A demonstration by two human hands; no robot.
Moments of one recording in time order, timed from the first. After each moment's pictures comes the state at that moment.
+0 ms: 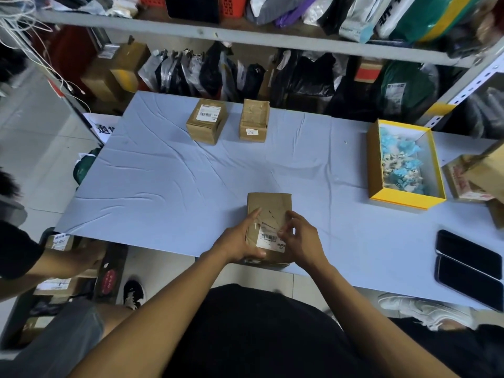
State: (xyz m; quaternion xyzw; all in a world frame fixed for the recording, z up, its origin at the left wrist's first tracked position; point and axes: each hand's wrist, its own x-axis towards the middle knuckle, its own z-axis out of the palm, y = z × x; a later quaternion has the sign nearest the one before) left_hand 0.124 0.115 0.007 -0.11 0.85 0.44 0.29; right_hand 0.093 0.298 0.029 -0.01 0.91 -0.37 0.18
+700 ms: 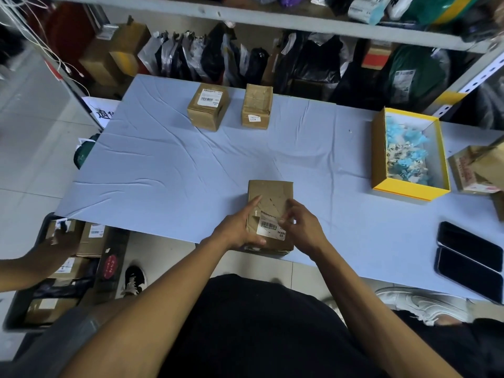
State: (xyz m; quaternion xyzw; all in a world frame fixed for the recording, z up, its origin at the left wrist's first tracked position) left_hand 0.126 0.118 0.011 -0.11 0.85 0.42 0.29; right_hand 0.092 0.301 0.038 -0.03 0.90 -0.38 0.22
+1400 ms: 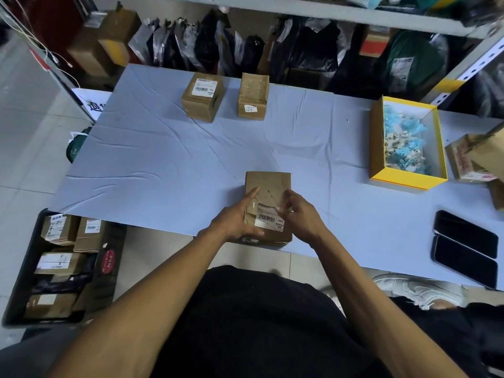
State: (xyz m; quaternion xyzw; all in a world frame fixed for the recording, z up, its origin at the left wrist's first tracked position) left_hand 0.125 0.116 0.008 -0.11 0.85 0.42 0.29; right_hand 0.087 0.299 0.044 -0.04 0.90 -0.37 0.24
